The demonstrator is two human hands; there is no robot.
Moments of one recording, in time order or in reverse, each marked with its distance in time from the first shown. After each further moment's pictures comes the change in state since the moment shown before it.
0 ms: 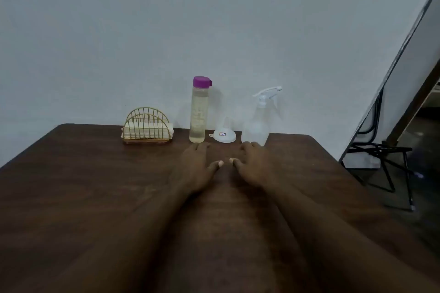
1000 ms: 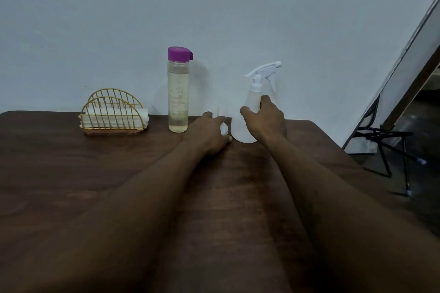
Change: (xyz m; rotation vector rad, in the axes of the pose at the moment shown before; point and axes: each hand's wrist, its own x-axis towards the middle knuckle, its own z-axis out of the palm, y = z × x) left_hand 0.119 0.026 0.070 0.141 -0.170 0.087; right_hand 0.087 0.038 -0.013 0.360 0.257 0.281
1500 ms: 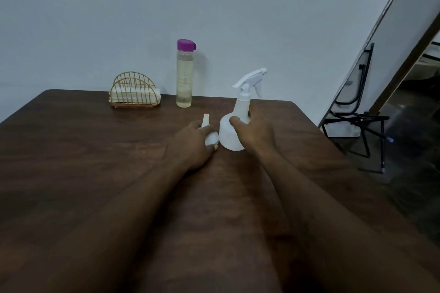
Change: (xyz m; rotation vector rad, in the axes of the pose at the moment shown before) left_hand -0.181 0.011 -0.032 -0.017 0.086 0.051; right_hand -0.152 -0.013 -0.057 0.141 -0.076 -0.009
